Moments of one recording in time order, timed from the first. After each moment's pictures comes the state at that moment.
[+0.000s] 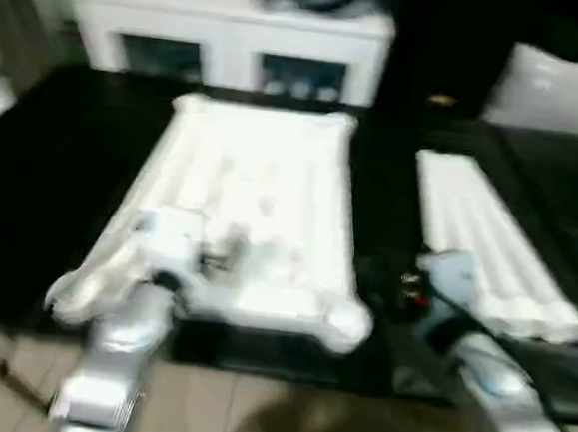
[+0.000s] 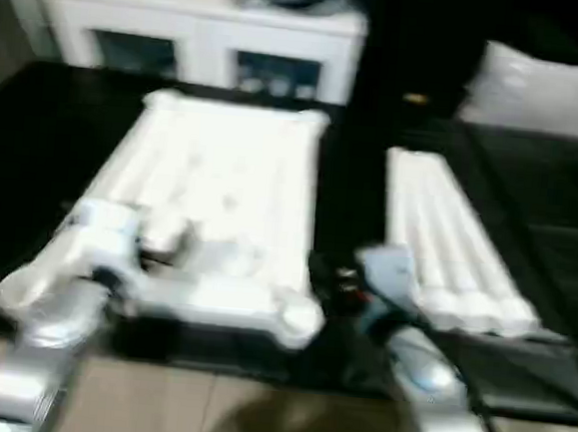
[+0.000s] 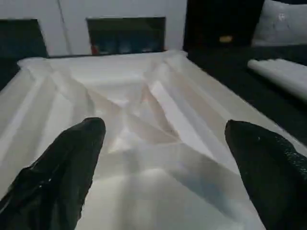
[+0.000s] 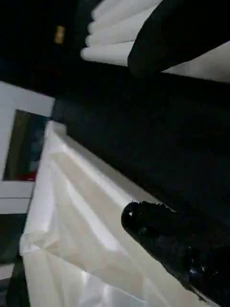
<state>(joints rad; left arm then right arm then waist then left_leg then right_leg) -0.04 0.13 -0.07 -0.22 -0.08 0.34 -0.16 0.05 -0.25 0.04 -0.27 0.12 0.34 0.25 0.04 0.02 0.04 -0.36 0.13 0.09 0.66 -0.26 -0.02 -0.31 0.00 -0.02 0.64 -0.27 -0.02</state>
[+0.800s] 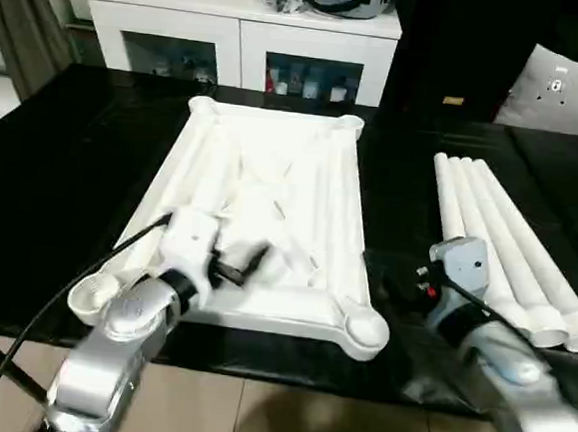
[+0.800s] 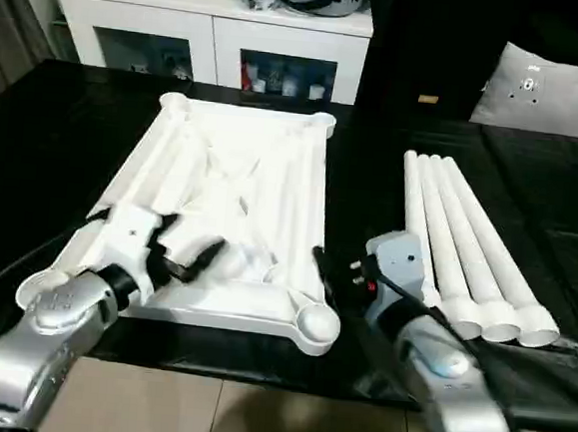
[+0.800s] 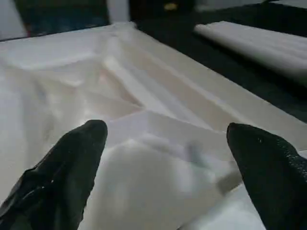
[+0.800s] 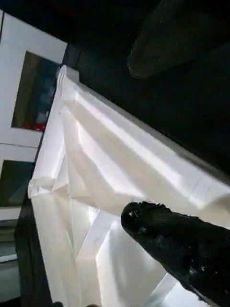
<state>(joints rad) -0.10 0.27 -0.13 -0.24 -0.16 0.45 -0.41 0.01 -0.34 0.03 -0.32 0.20 0.40 0.39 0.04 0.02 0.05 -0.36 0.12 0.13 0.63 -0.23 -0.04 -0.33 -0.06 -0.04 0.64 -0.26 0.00</state>
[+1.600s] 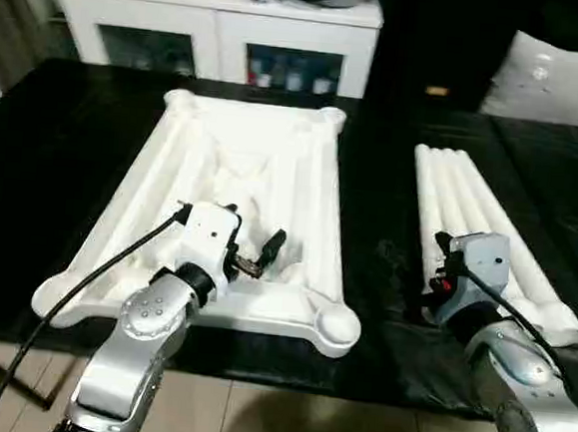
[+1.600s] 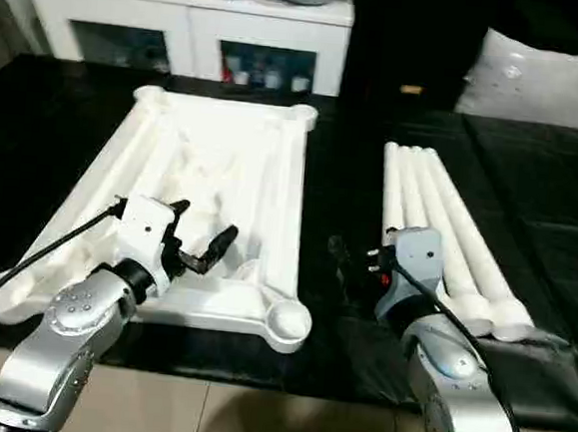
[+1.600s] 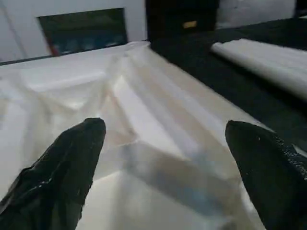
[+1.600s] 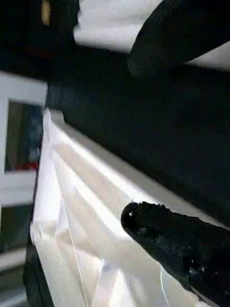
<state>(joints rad) -0.09 0.18 -0.14 -0.21 -0.07 0.35 -0.27 0.02 -0.25 -0.03 -0.38 0.24 0.51 0.28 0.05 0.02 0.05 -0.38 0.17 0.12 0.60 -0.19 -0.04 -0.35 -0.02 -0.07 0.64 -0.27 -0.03</state>
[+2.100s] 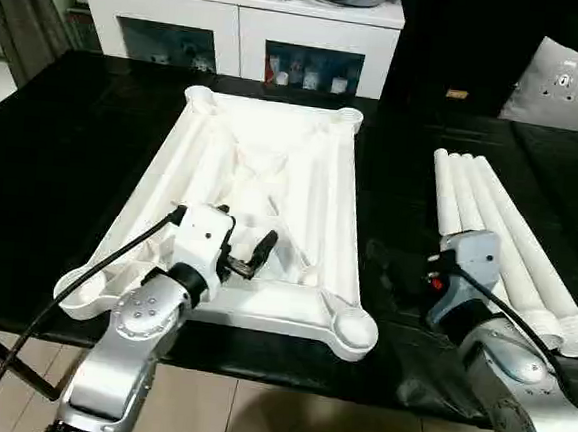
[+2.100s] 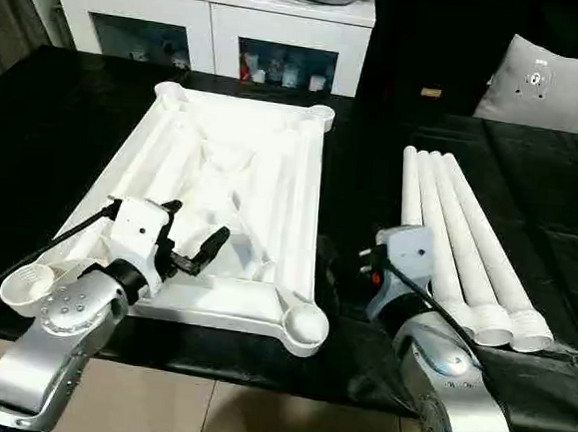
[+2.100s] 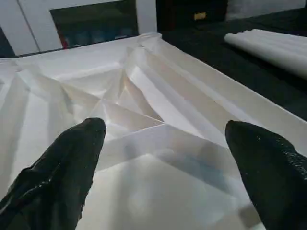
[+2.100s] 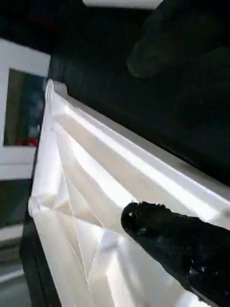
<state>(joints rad) -0.08 0.21 -0.13 -0.21 -0.07 0.34 -0.30 0.01 -0.27 0.00 -0.38 0.24 0.51 0.31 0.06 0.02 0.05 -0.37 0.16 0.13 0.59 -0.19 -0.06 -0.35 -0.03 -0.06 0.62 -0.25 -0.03</state>
